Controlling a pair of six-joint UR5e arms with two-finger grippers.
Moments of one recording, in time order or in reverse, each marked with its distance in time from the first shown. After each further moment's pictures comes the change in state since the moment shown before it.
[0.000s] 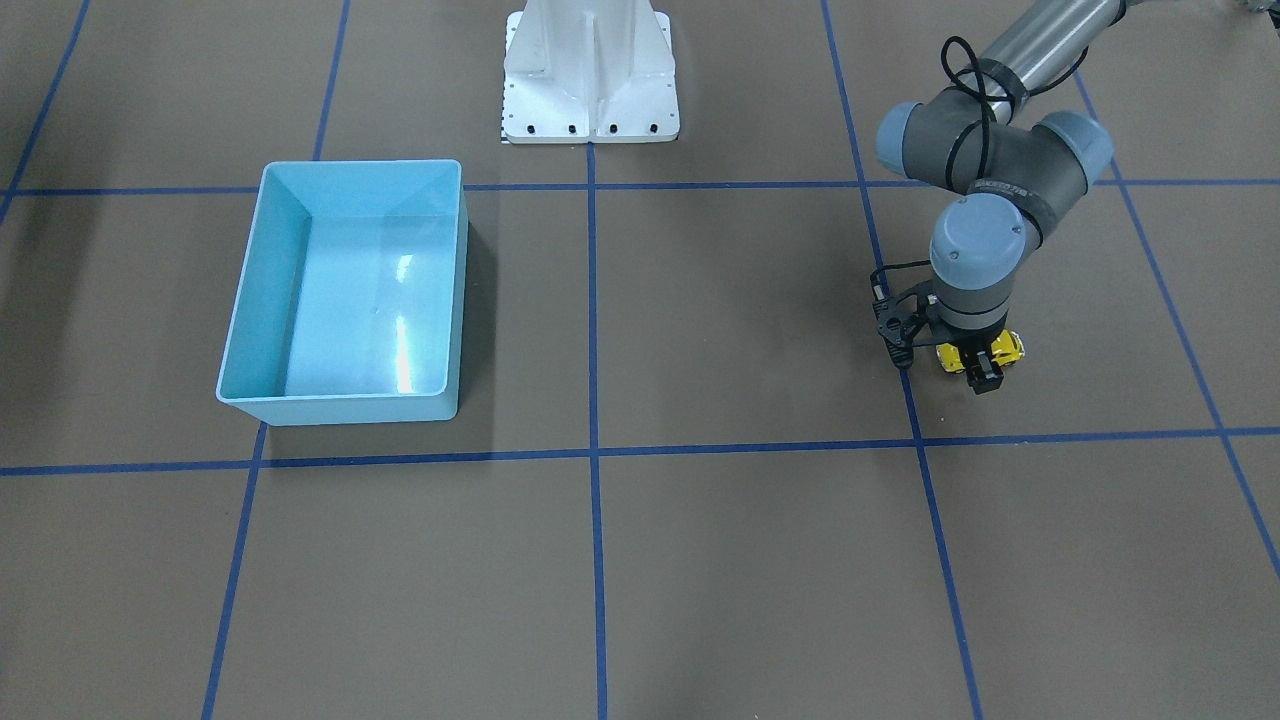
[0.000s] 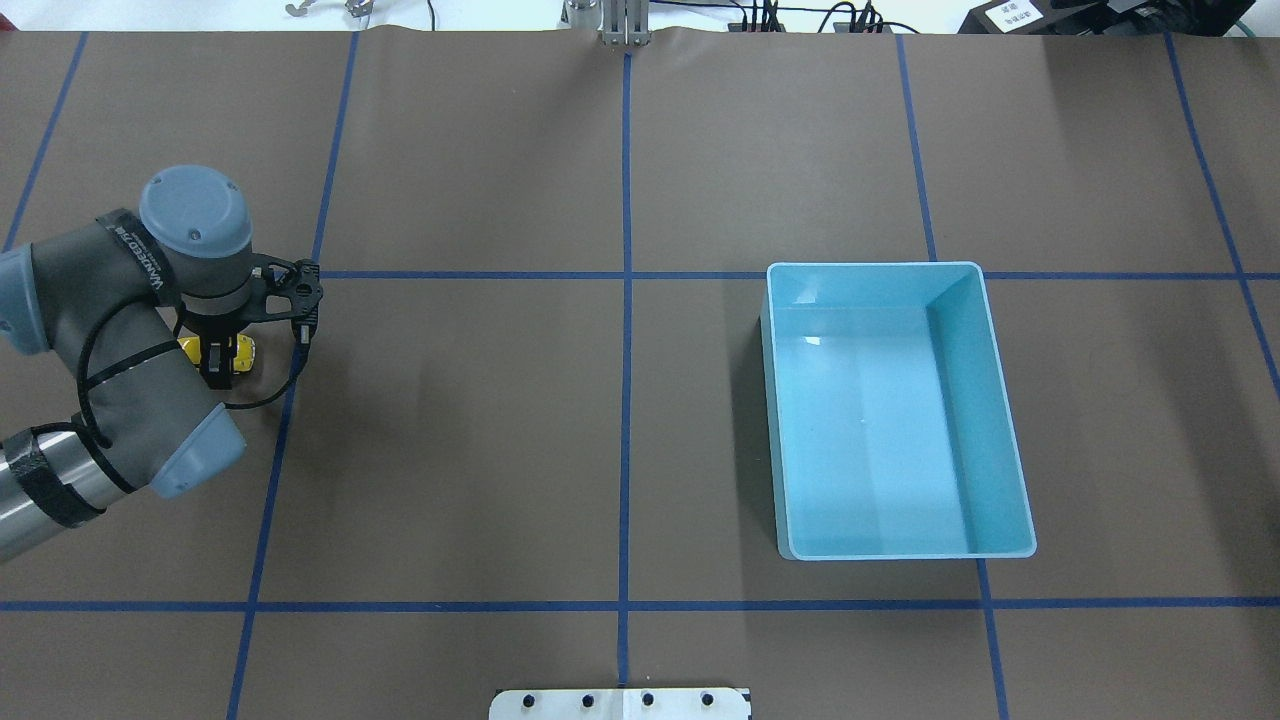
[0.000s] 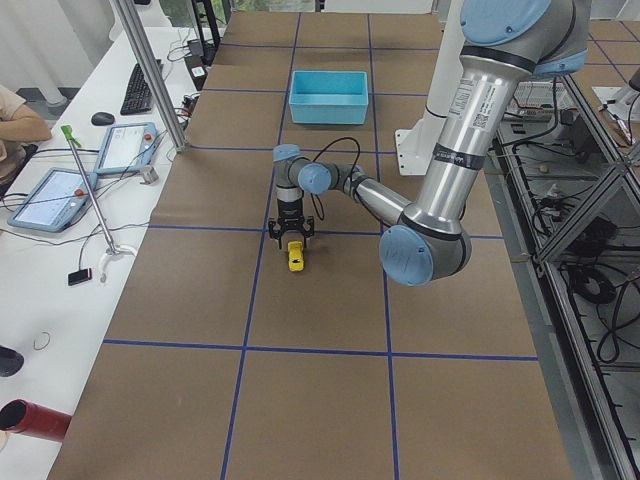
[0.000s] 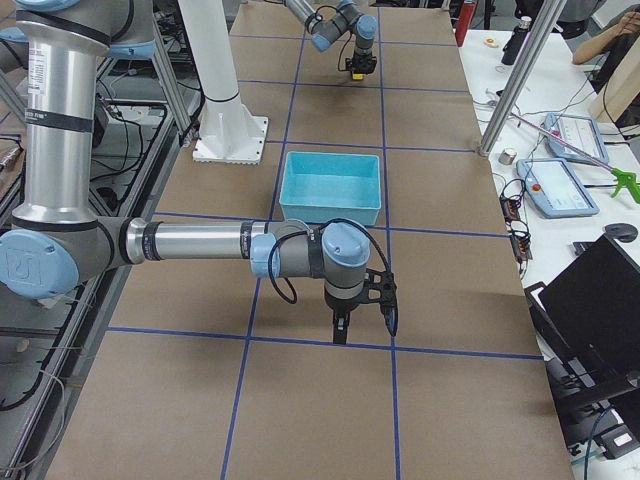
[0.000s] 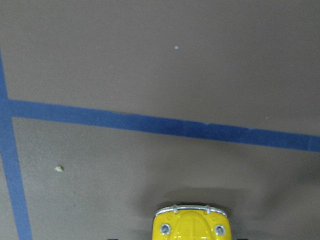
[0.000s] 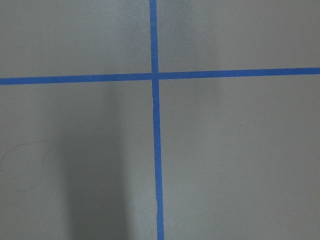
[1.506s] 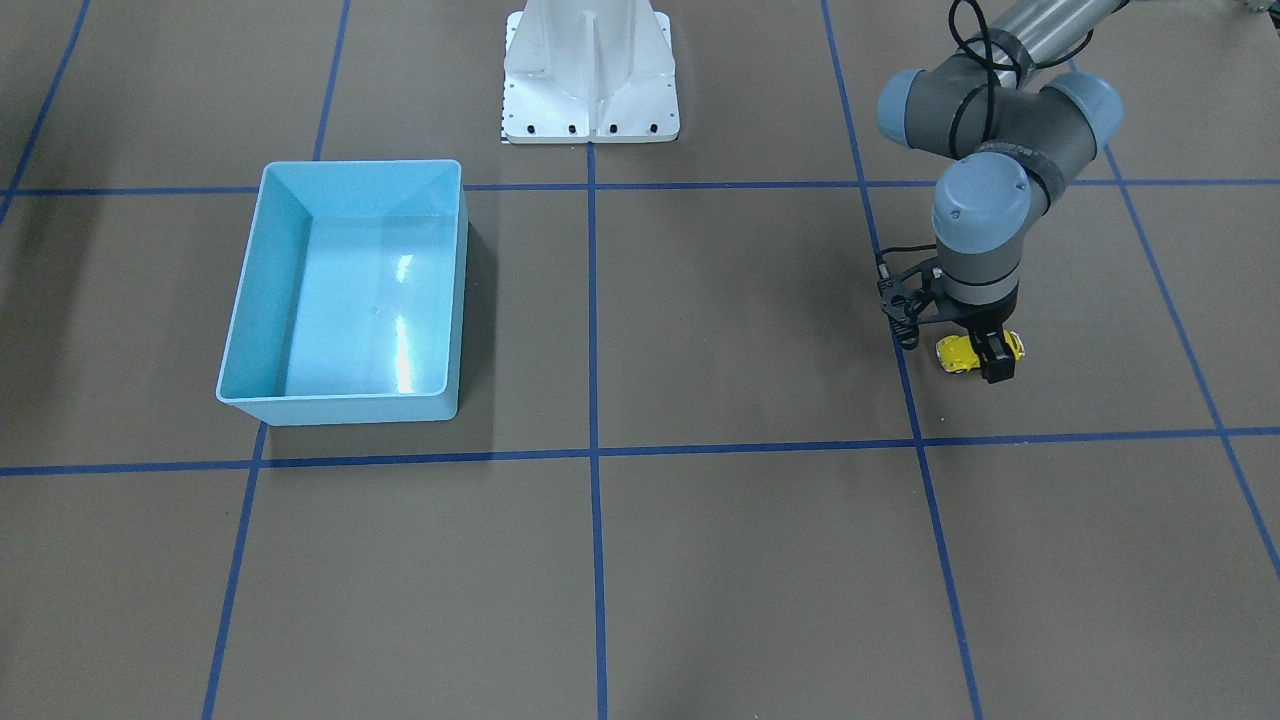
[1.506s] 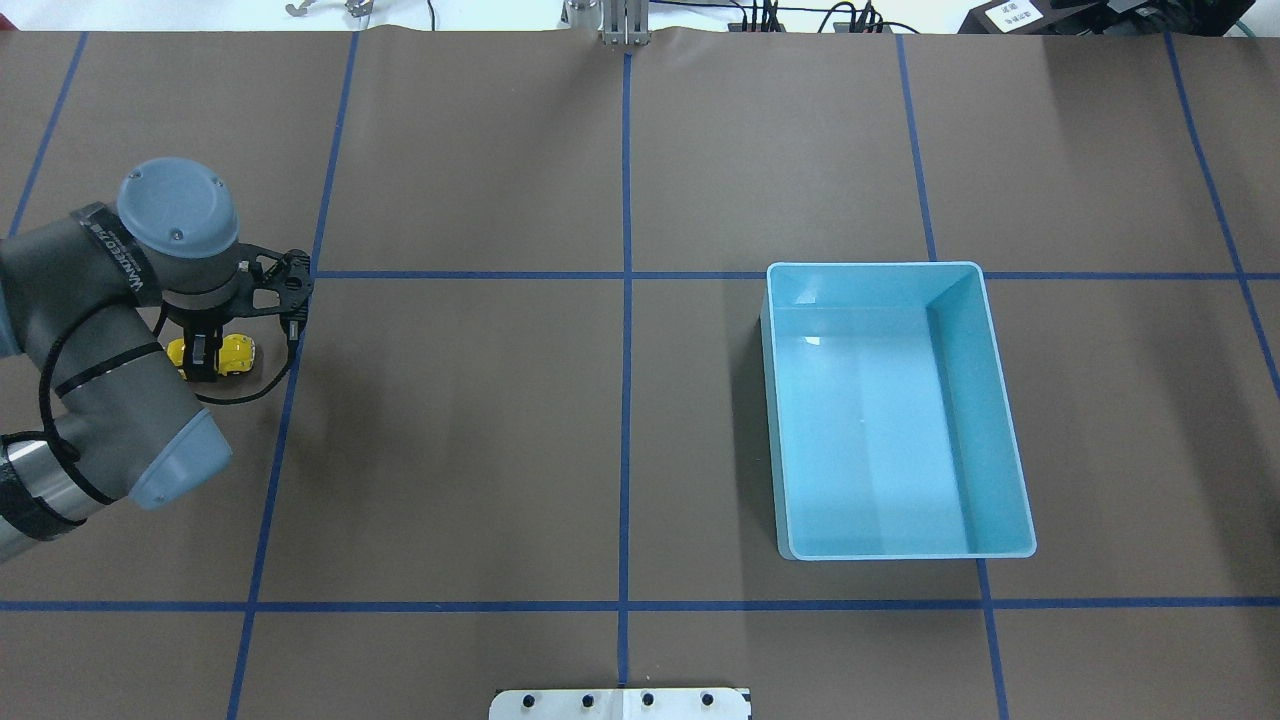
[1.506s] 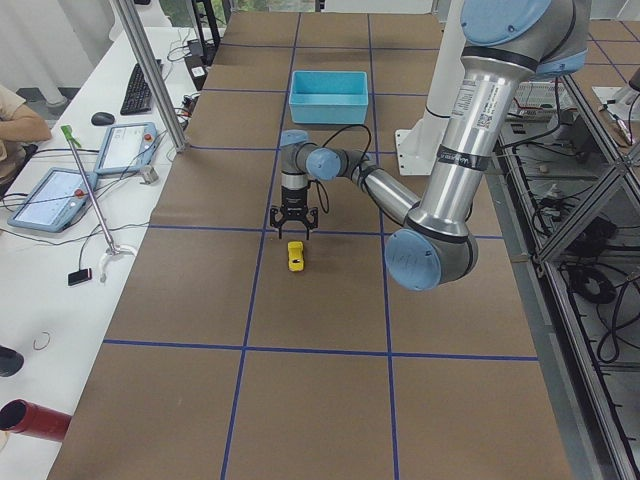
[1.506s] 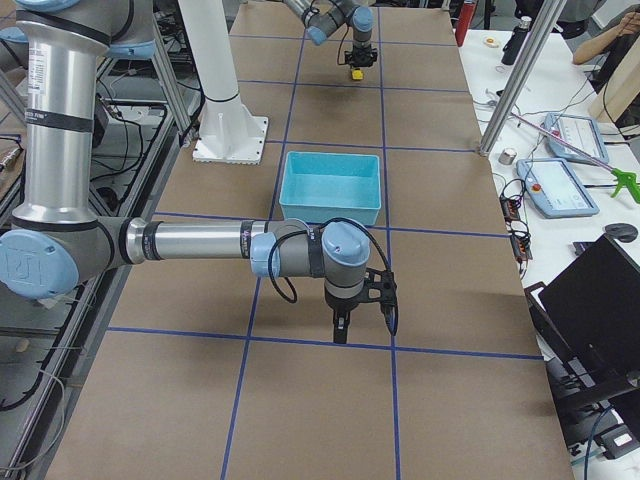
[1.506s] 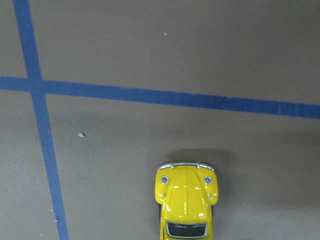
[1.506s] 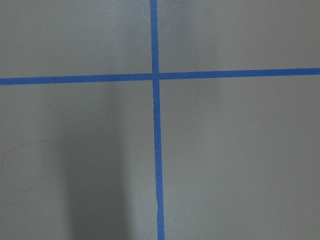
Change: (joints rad) left arm -0.001 0.013 -0.090 0.050 0.066 0.004; right arm 0.000 0.000 0.003 0.000 0.000 0.000
